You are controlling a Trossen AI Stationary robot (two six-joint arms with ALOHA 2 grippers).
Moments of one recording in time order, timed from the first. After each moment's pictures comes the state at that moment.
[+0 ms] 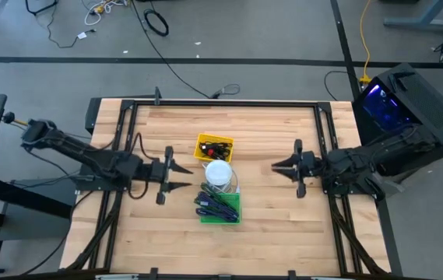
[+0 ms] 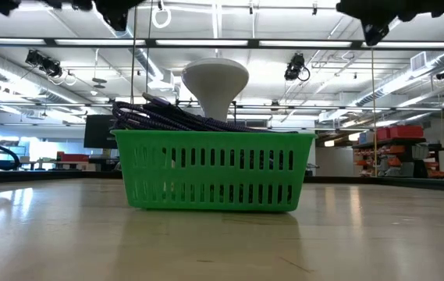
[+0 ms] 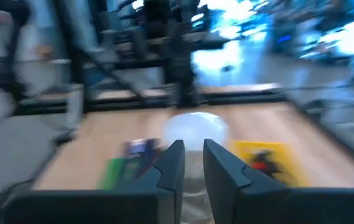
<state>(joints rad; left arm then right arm) -0.32 0.93 0.48 0.42 -0.26 0.07 0.34 0.70 0.48 0.11 0.36 0.08</state>
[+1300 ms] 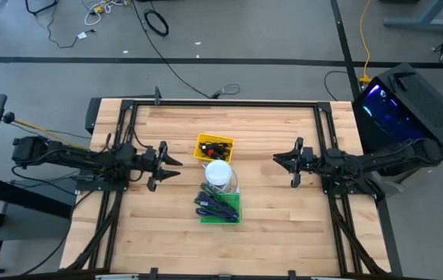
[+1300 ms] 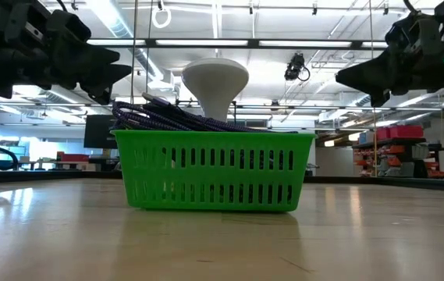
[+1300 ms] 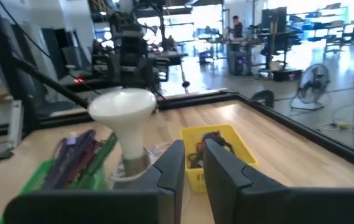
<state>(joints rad) 0.08 0.83 0.01 0.88 0.19 -0.15 0.06 0.64 0.02 0.64 0.24 0.08</state>
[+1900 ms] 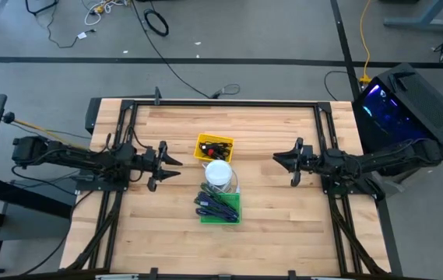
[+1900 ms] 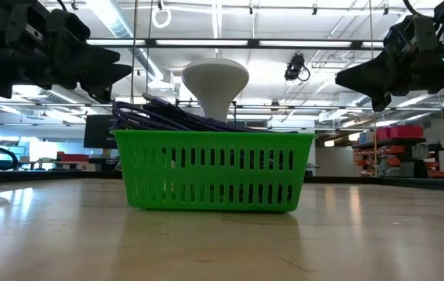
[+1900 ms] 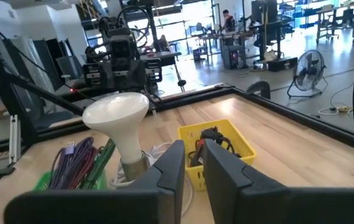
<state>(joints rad) 0.07 0.83 0.01 0.88 0.18 -0.13 0.06 0.64 0.02 0.63 0.27 0.18</state>
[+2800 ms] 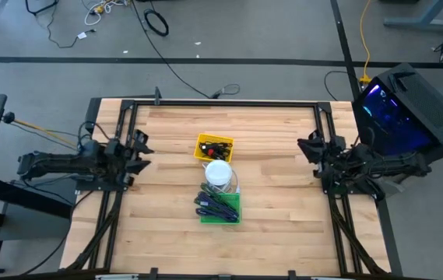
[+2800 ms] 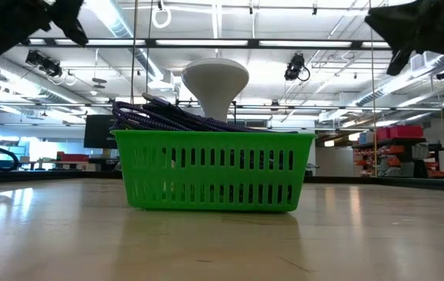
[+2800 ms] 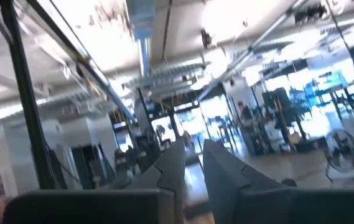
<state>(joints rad) 0.07 0.26 0.01 0.84 0.18 -0.13 0.06 0.14 0.02 0.61 0.27 0.18</state>
